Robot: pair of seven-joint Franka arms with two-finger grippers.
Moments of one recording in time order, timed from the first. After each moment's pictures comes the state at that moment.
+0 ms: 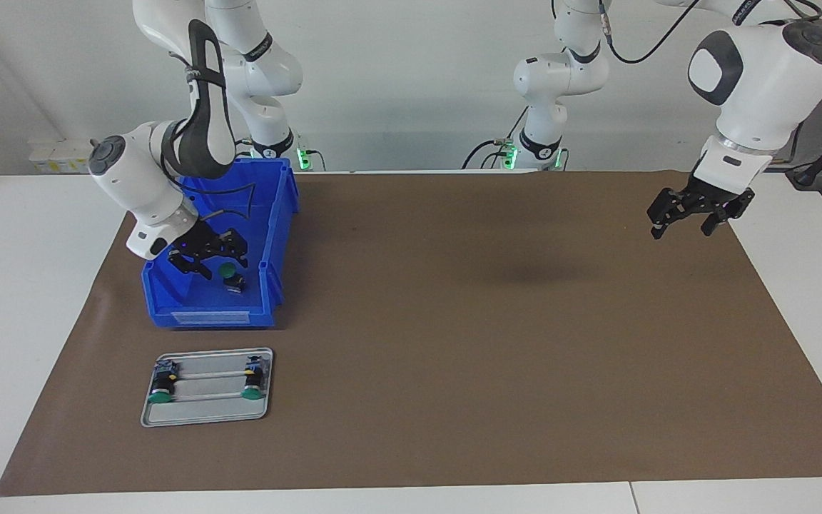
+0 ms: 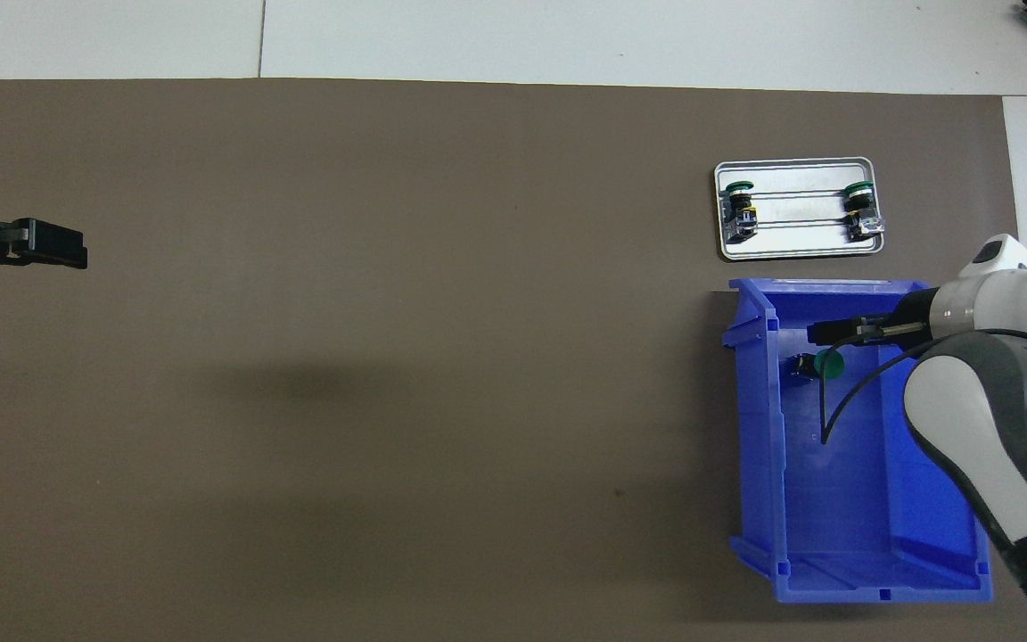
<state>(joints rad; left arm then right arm) 0.06 0.03 -0.05 -1.70 0.02 1.81 0.03 -0.02 -0.03 -0.04 -2.17 0.18 2.22 -0.22</state>
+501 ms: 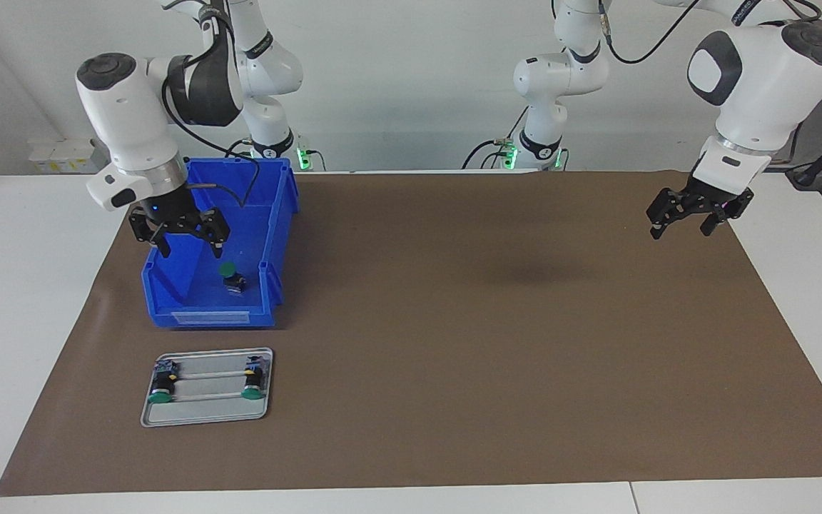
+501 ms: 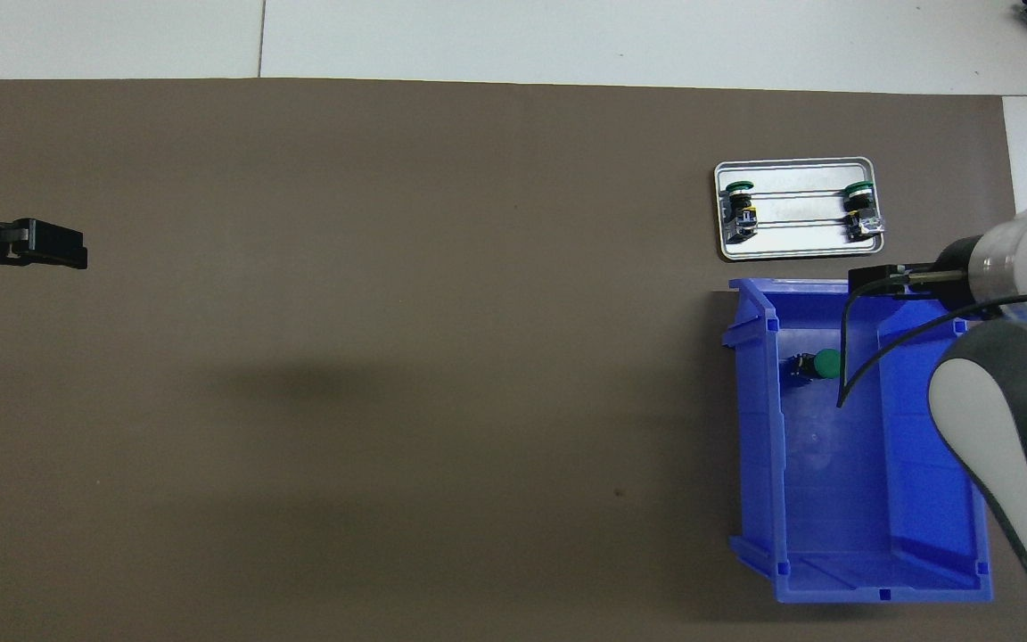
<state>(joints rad) 0.06 0.03 -0.05 -1.70 0.02 1.81 0.03 0.03 -0.05 -0.04 -1.84 -0.07 1.92 0.06</state>
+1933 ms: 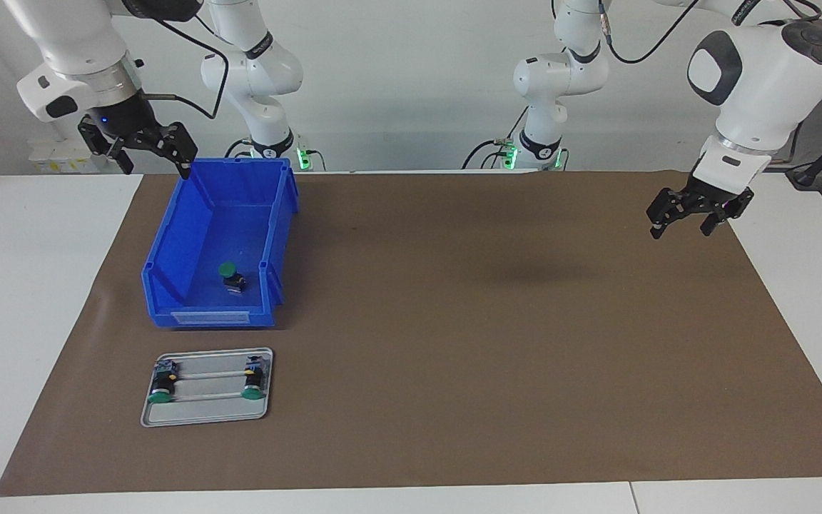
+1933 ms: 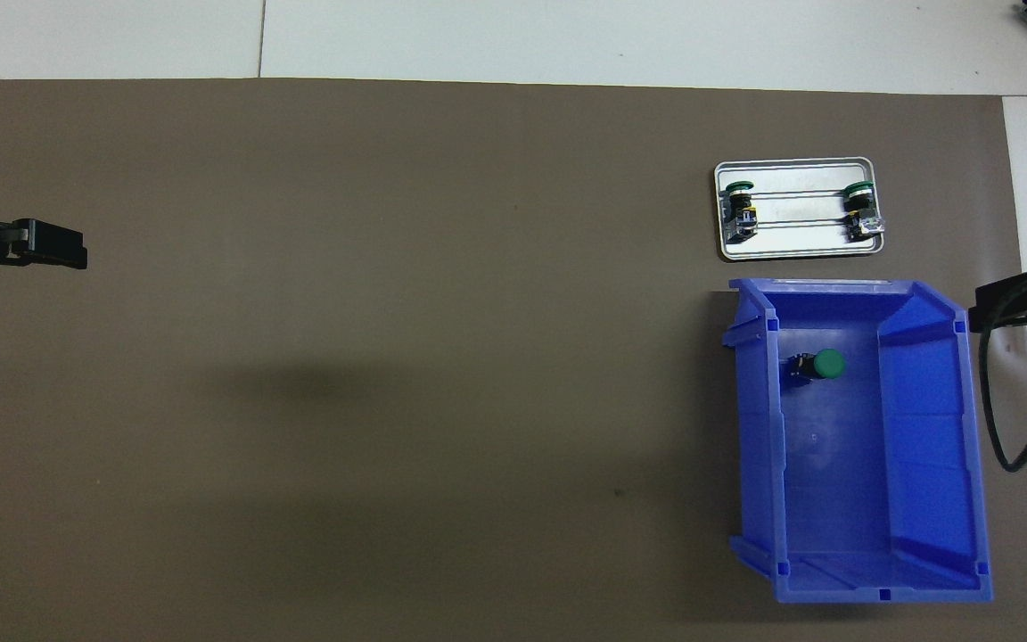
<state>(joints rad) 0.06 0.03 -0.05 -1.70 0.02 1.81 0.03 0.01 -0.04 -0.04 -1.55 -0.05 1.45 0.06</state>
